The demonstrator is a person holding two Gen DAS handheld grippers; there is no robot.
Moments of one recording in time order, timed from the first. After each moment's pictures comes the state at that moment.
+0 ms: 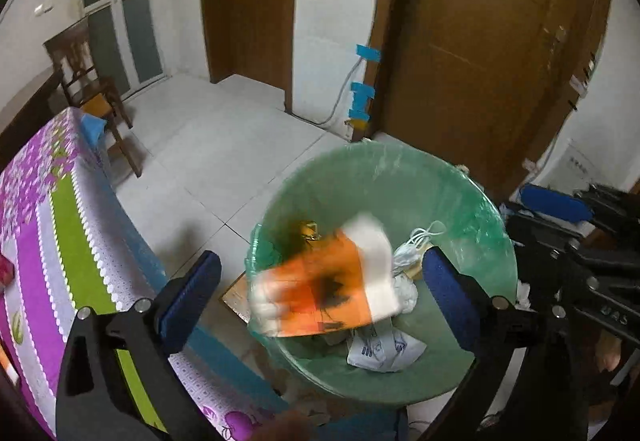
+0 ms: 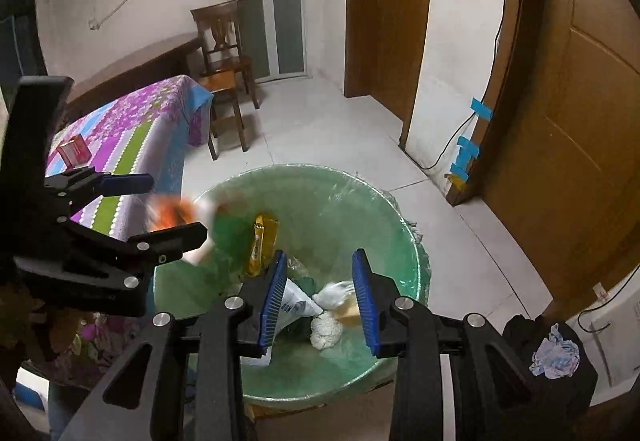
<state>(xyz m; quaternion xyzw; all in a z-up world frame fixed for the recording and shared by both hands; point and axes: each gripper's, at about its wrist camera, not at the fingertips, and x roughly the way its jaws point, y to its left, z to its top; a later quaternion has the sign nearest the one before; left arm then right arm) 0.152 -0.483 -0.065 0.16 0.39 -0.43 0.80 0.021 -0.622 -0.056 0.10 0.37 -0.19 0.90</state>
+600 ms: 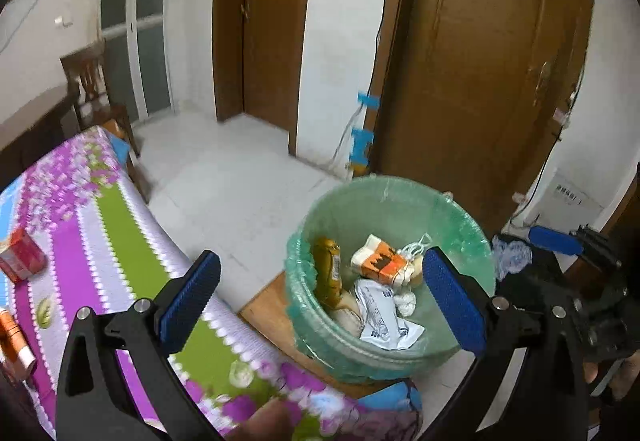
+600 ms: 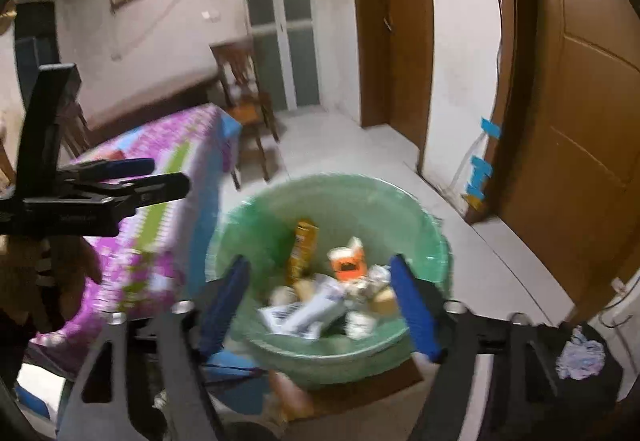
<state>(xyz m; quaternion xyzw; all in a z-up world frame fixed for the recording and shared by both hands) 0.128 -0.398 -0.027 0.11 0.31 -0.45 0.83 -0.040 -0.534 -0.044 0.11 0.28 -0.16 0.94</state>
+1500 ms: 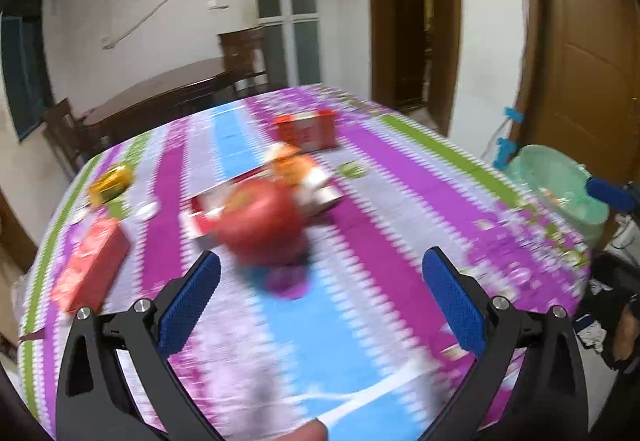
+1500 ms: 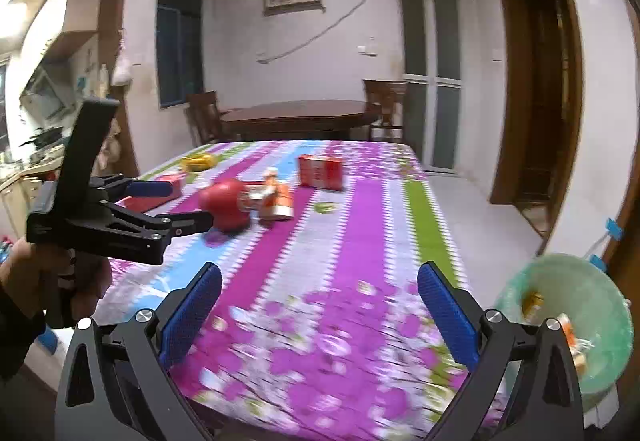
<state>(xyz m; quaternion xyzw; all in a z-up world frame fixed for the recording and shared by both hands) 0.137 -0.097 -0.035 0.11 0.31 -0.21 0.92 0.068 -0.261 -0.034 0.02 0.22 0.07 0.97</state>
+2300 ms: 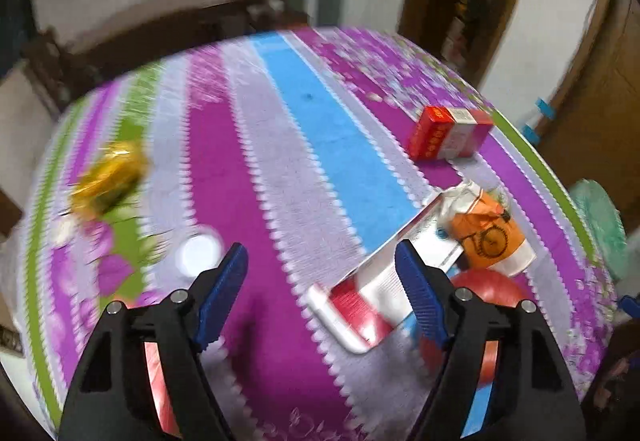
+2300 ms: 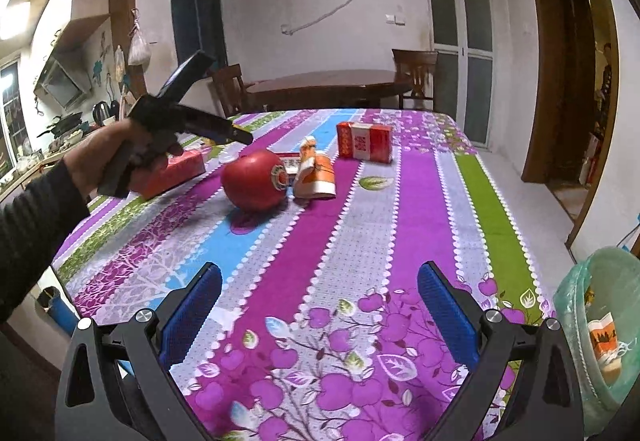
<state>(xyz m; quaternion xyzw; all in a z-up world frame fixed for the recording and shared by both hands) 0.346 -0.040 -0.041 0.07 0.47 -0.23 0.85 0.127 -0.253 -0.063 0.03 0.28 0.10 0.96</state>
